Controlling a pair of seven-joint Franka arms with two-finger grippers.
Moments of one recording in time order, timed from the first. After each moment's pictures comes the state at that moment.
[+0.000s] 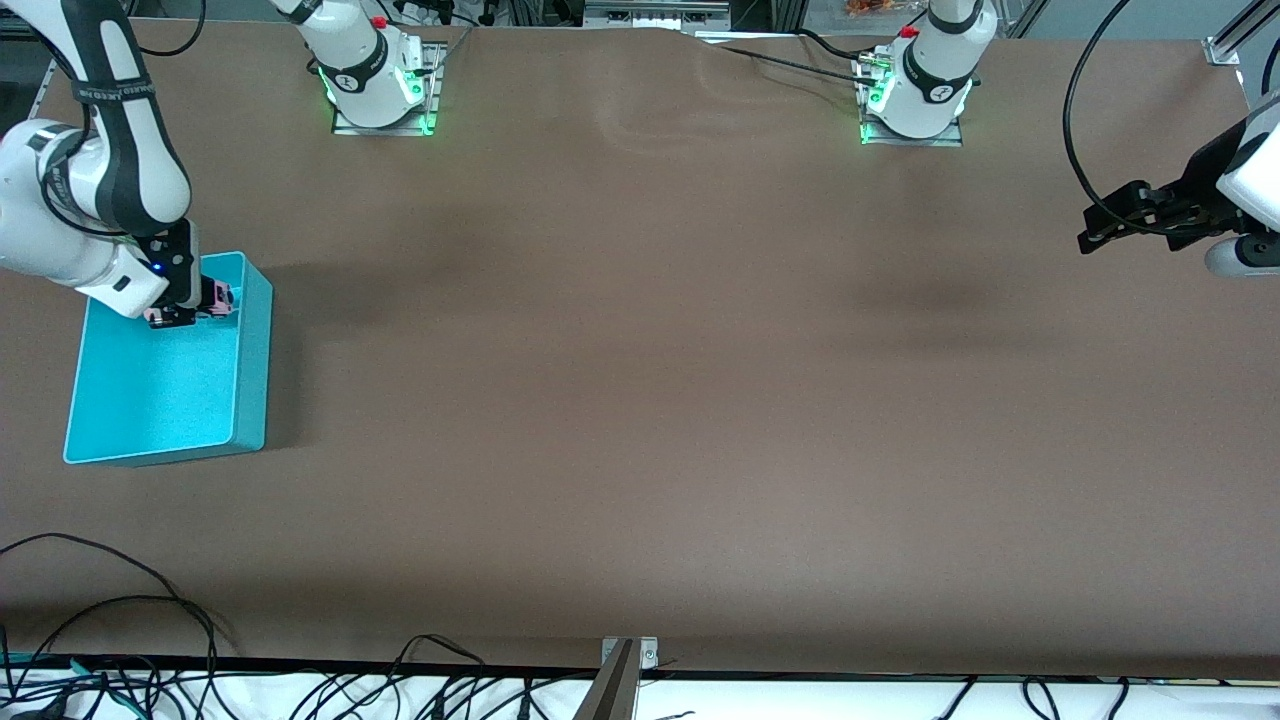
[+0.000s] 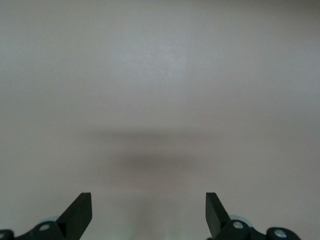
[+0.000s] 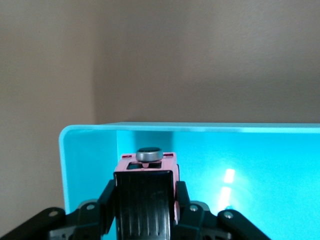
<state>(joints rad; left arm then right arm) -0.10 0.05 0.08 -1.49 -0.03 1.47 -0.09 -0.08 0.20 -0.24 -2.24 -0.04 2.29 -1.99</state>
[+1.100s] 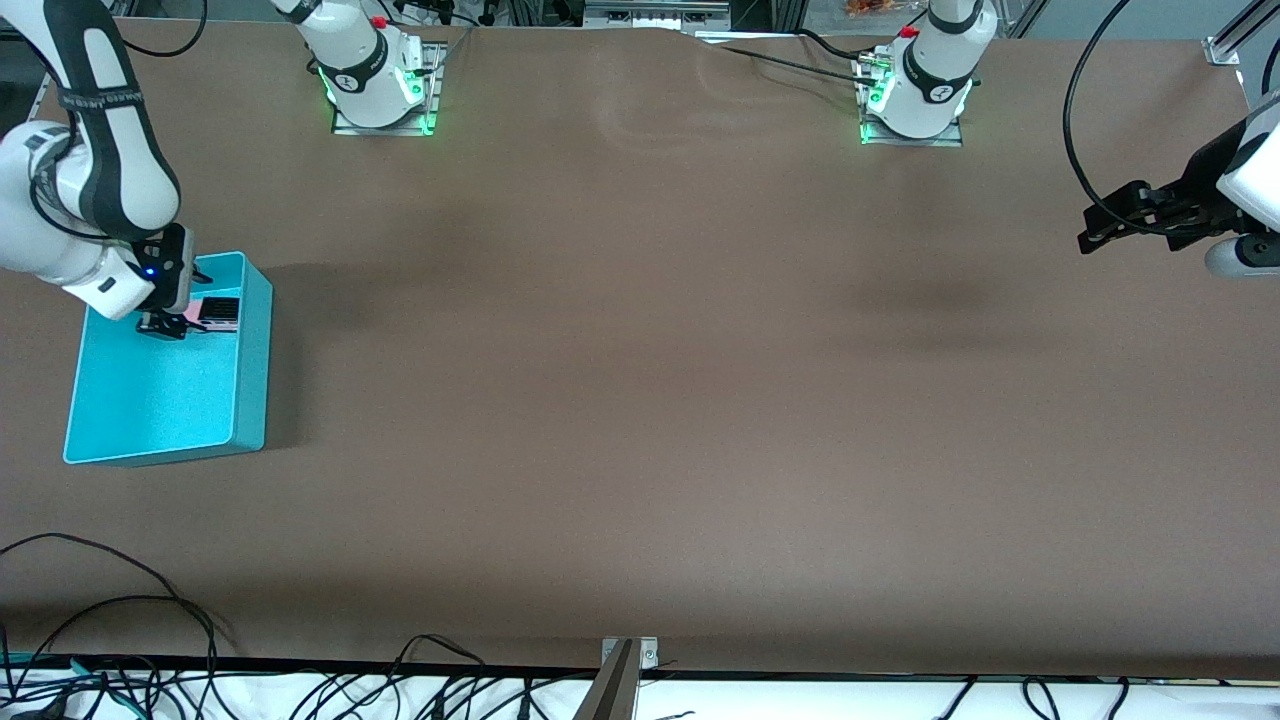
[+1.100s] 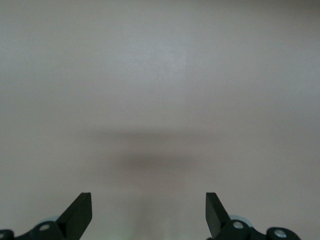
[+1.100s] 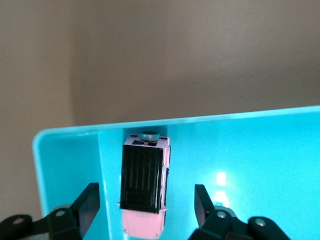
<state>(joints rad) -0.10 0.05 0.08 -1.49 -0.03 1.47 -0.09 -0.10 0.18 -0.24 -2.24 0.08 2.32 -1.97</state>
